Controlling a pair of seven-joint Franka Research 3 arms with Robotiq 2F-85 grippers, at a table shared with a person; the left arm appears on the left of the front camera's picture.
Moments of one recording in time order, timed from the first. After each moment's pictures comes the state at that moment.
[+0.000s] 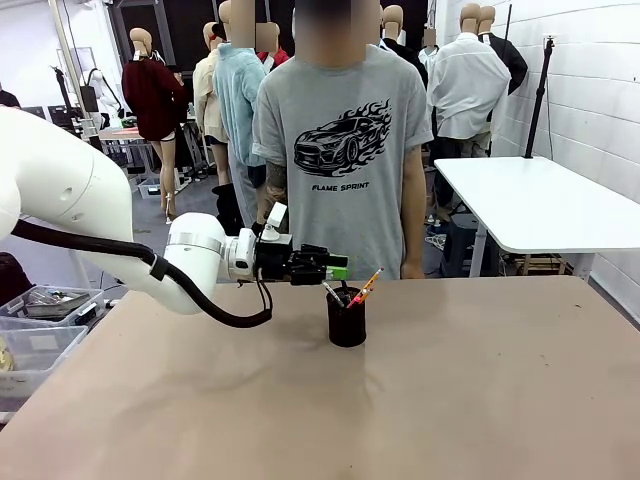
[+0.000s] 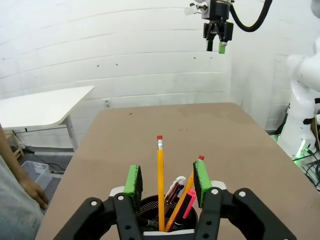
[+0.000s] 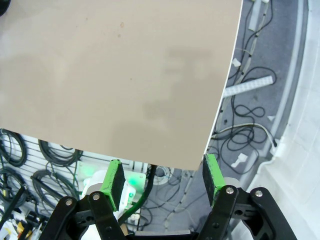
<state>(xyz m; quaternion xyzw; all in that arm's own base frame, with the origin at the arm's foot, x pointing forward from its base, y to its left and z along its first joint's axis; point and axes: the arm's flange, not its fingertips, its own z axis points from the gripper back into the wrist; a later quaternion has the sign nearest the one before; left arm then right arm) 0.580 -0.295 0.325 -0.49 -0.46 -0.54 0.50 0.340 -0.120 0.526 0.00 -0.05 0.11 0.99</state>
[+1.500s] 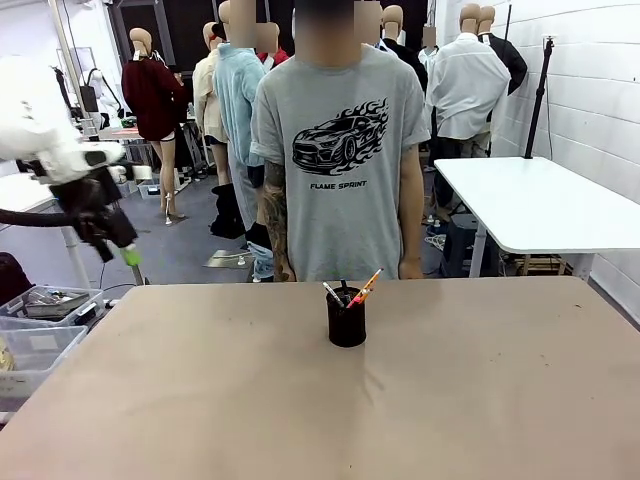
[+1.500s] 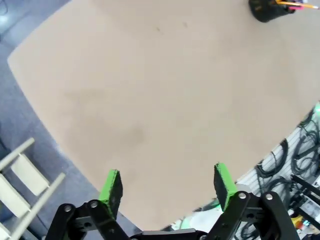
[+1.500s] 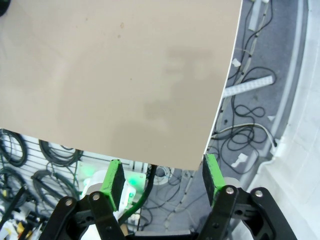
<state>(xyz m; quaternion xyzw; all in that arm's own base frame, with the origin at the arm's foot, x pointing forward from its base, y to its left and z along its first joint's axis) 0.483 -0.011 0.531 -0.10 -0.06 -0.26 0.96 0.339 -0.121 0.526 0.00 -0.05 0.11 0.99</state>
